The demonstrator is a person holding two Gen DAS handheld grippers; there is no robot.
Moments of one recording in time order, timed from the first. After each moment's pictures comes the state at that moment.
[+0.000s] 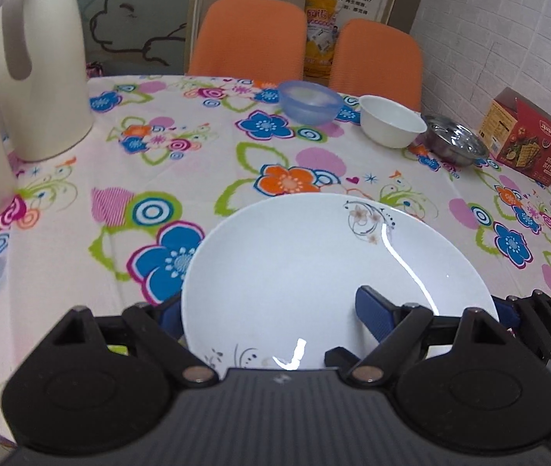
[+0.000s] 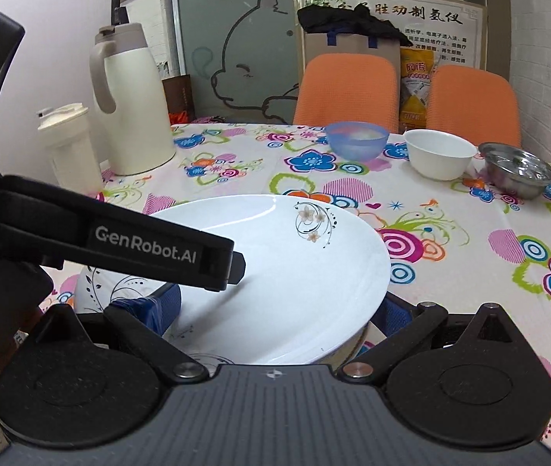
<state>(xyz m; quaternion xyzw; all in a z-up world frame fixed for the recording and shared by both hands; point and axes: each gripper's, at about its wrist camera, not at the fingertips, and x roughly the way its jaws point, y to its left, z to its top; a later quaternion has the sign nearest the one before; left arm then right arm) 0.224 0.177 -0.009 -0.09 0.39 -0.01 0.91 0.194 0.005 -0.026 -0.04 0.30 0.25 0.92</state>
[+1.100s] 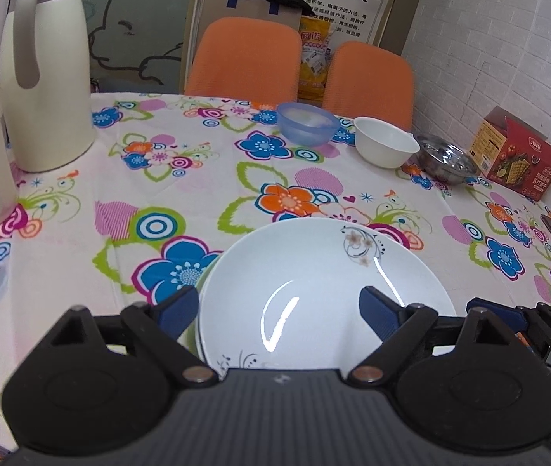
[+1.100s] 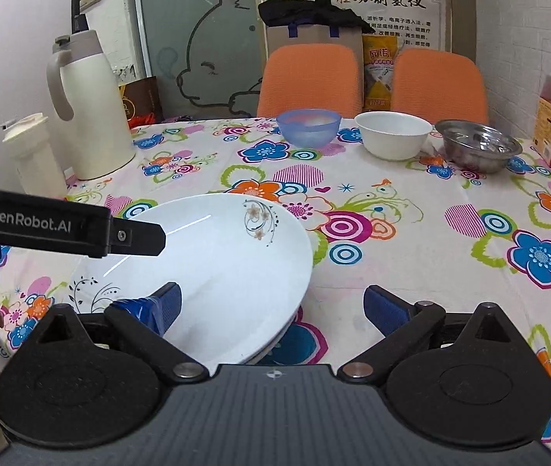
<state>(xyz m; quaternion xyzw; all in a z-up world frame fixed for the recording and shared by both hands) 0.214 0.181 -0.005 -0.09 0.36 -0.03 0.93 0.198 -0.030 -0.031 -0.01 0.31 0.20 0.93</state>
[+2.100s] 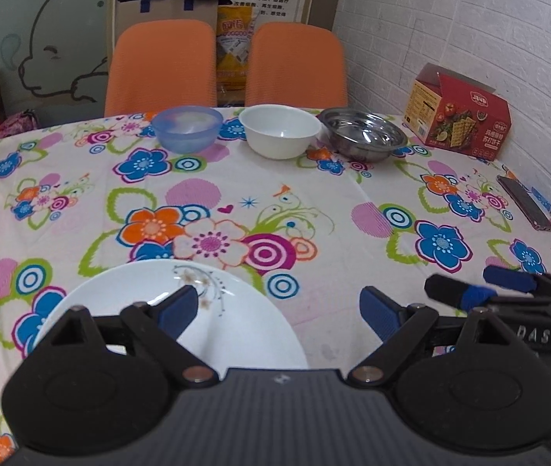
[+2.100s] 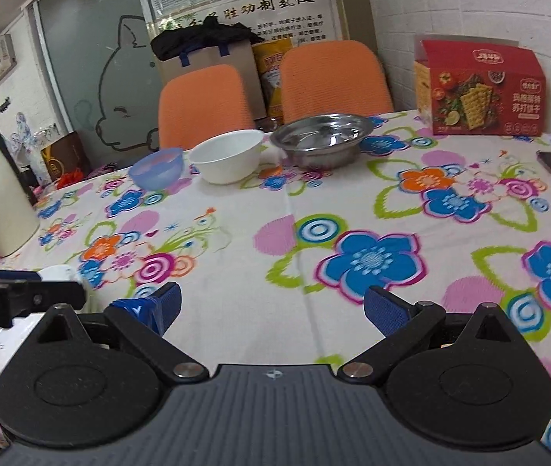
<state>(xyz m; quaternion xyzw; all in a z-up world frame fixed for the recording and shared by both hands) 0.263 0.063 0.005 -0.03 0.37 -0.11 0.92 0.252 -0.190 -0.023 0.06 0.31 0.10 0.94</state>
